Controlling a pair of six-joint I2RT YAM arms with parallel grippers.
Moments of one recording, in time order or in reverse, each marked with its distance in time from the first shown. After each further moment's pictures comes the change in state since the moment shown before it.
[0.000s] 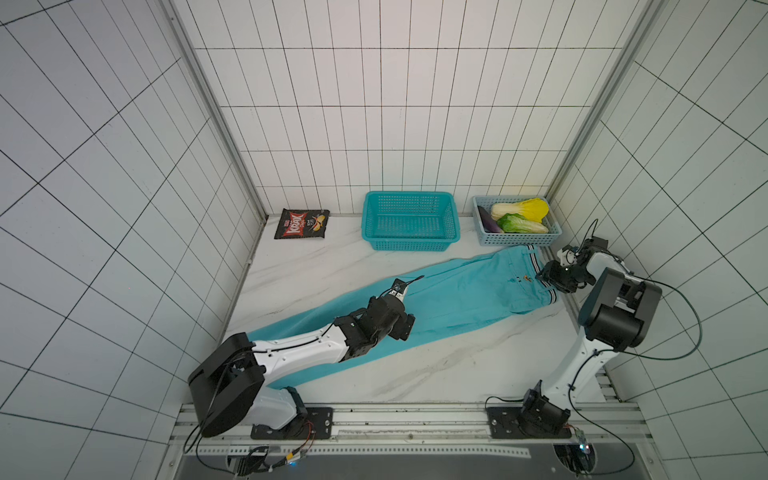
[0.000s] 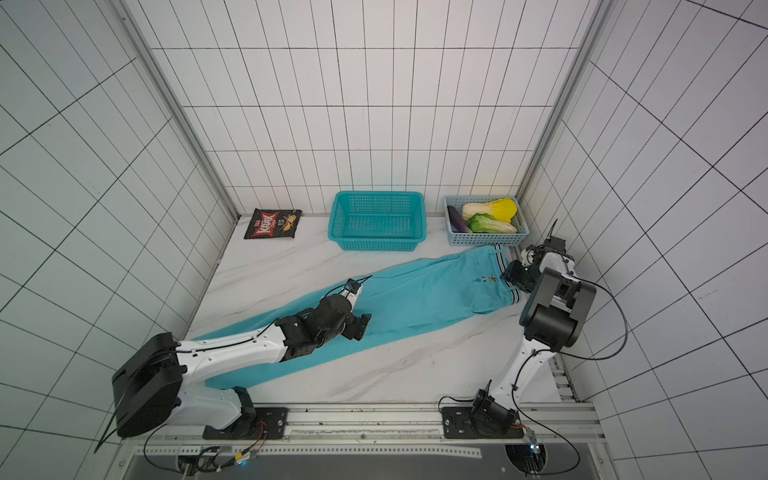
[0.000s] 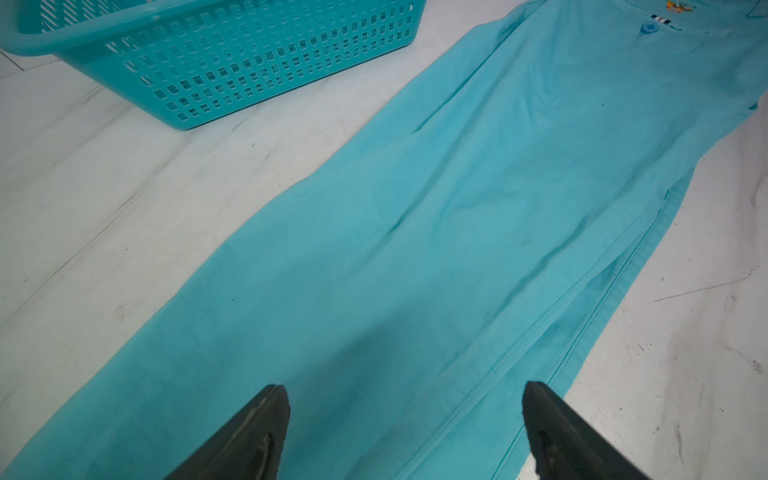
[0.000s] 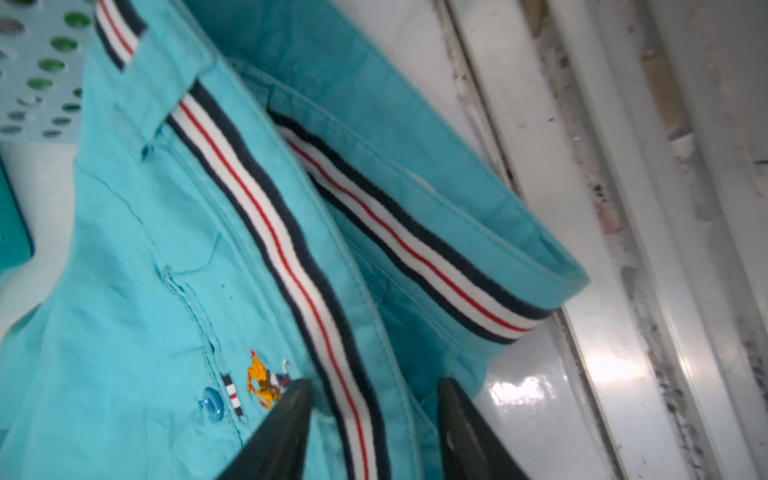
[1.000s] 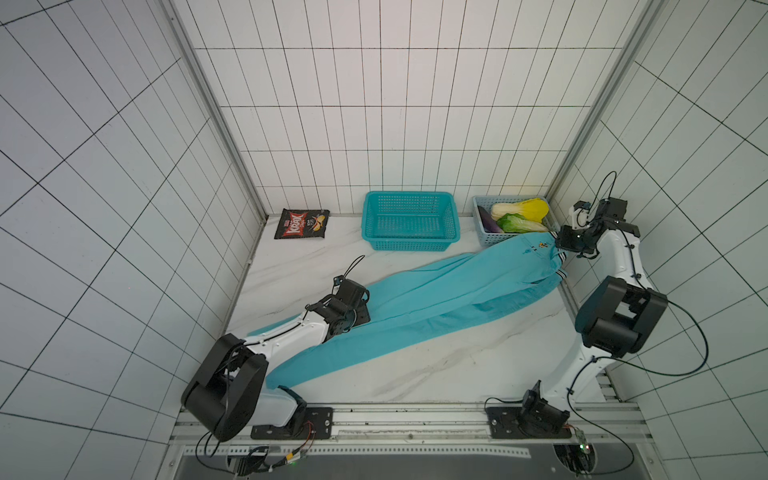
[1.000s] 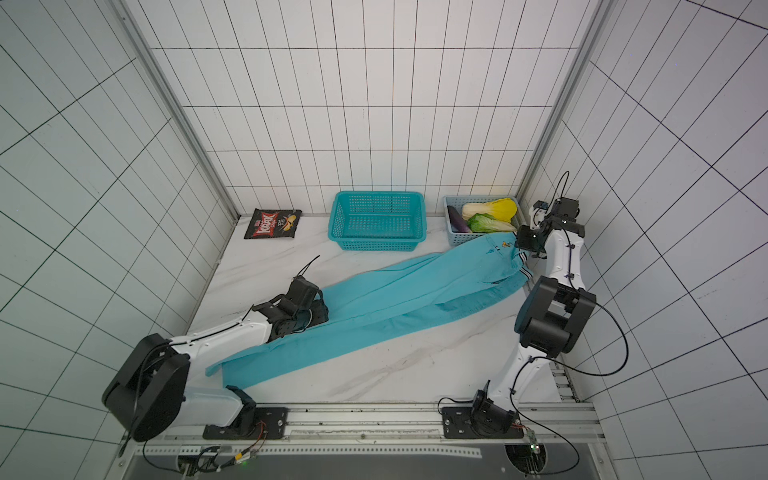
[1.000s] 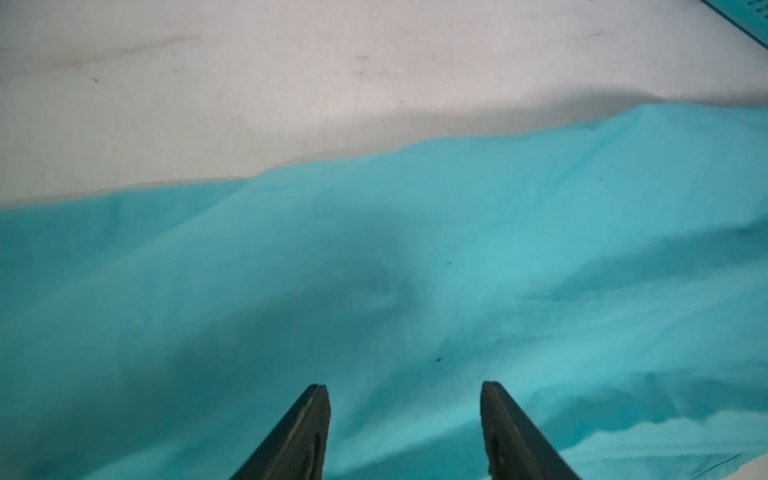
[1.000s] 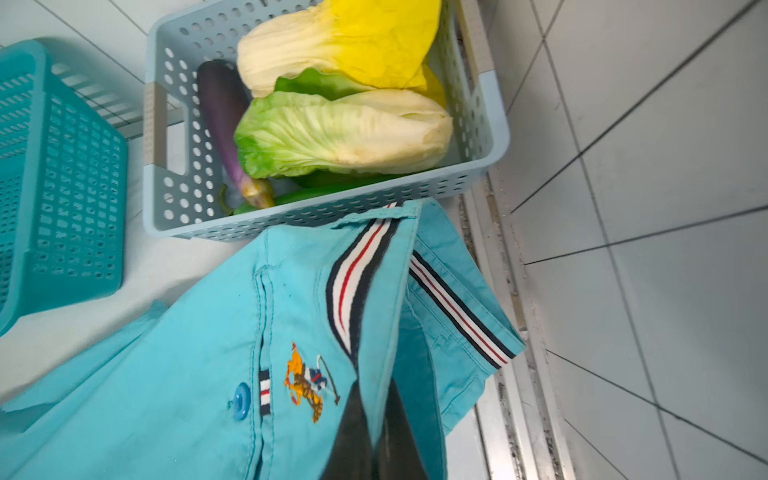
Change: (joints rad) left arm 0.373 -0.030 -0.071 -0.218 0.169 -0.442; right arm 0.029 -0.076 0.322 -0.066 0.084 -0.148
